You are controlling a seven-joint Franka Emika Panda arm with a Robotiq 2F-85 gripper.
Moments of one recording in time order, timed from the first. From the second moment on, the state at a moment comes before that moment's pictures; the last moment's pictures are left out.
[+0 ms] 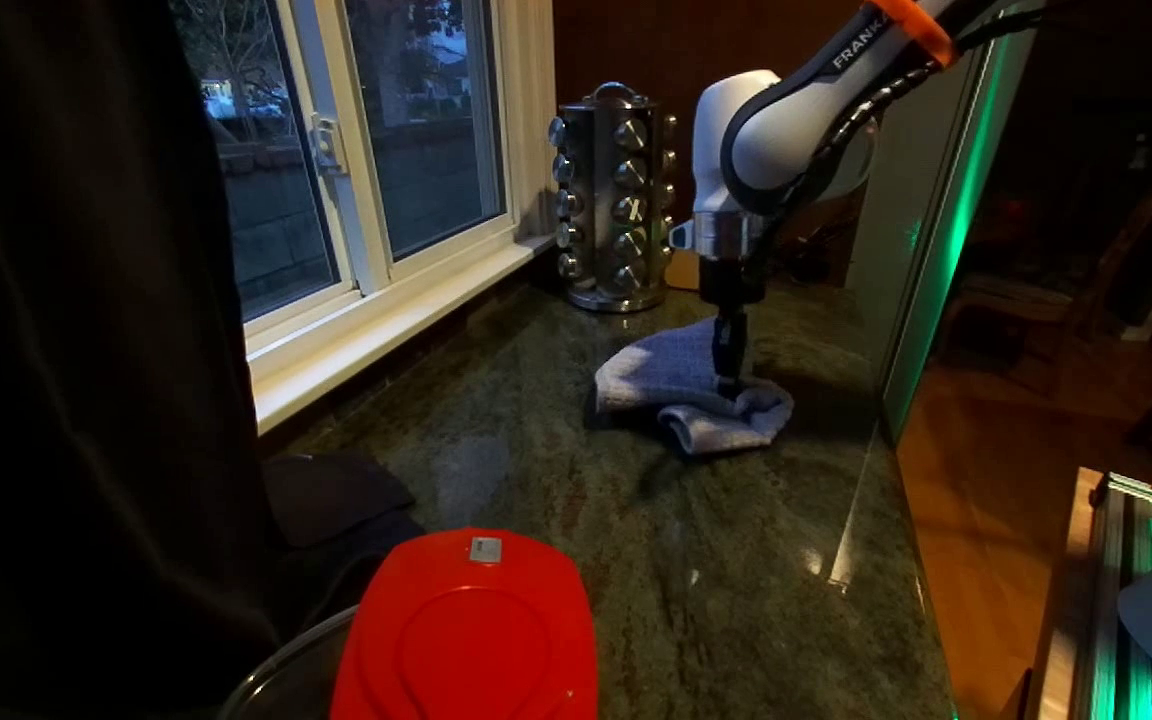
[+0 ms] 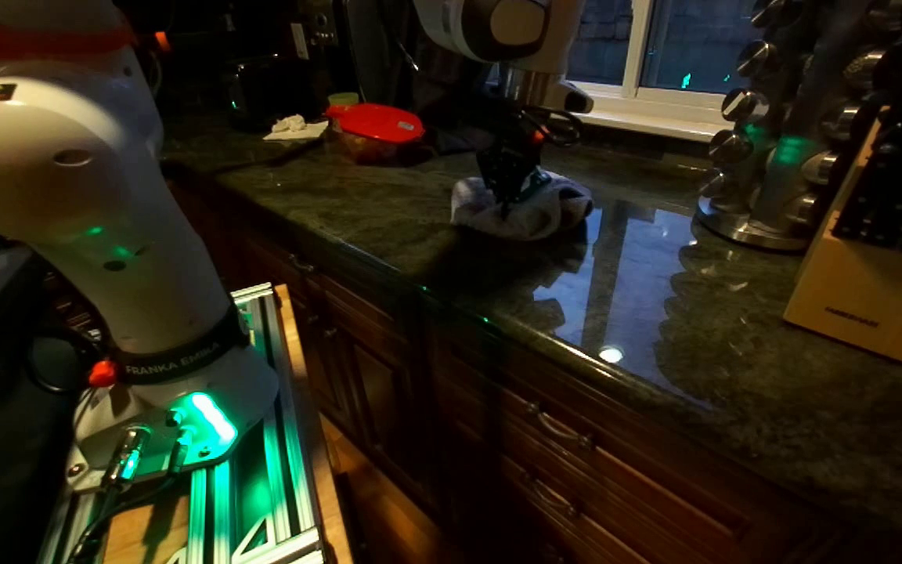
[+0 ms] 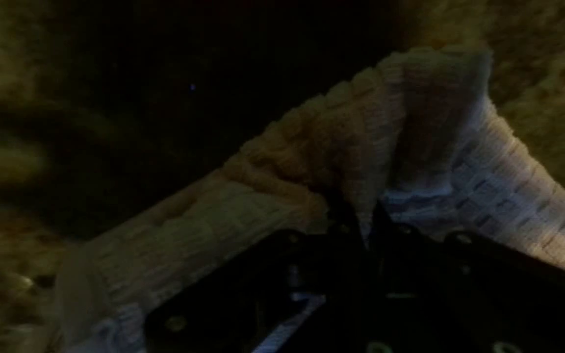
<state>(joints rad) 0.03 0.06 0.10 -2.37 0.11 2.30 -0.37</state>
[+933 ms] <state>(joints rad) 0.29 -0.06 0.28 -2.55 0.47 2.27 -0.71</state>
